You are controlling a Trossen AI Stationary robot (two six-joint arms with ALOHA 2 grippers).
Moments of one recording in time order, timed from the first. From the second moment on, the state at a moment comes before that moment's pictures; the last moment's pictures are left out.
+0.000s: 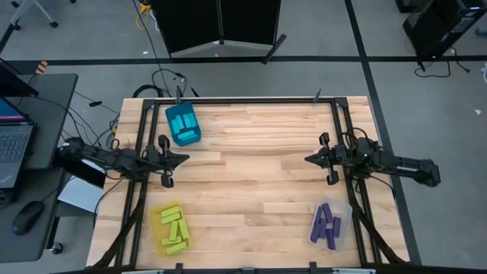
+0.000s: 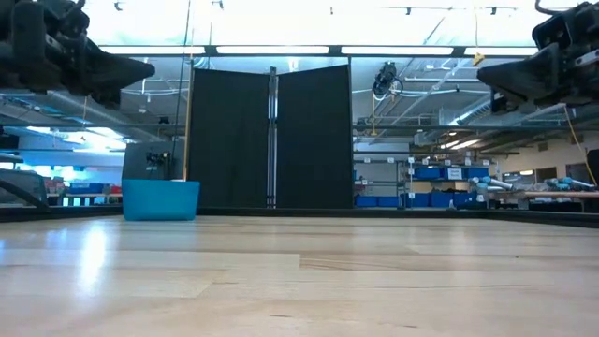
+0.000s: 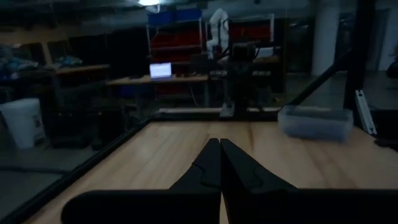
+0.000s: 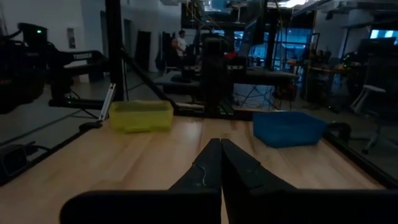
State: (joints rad) left arm -0.30 0.07 0.01 0.18 -0.48 0.09; right arm -0.18 0.00 0.01 0.06 -0.25 -0.03
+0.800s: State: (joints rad) left arm 0.08 0.07 0.01 0.16 -0.13 0.04; right arm -0.40 0.00 0.01 0.07 -0.39 0.03
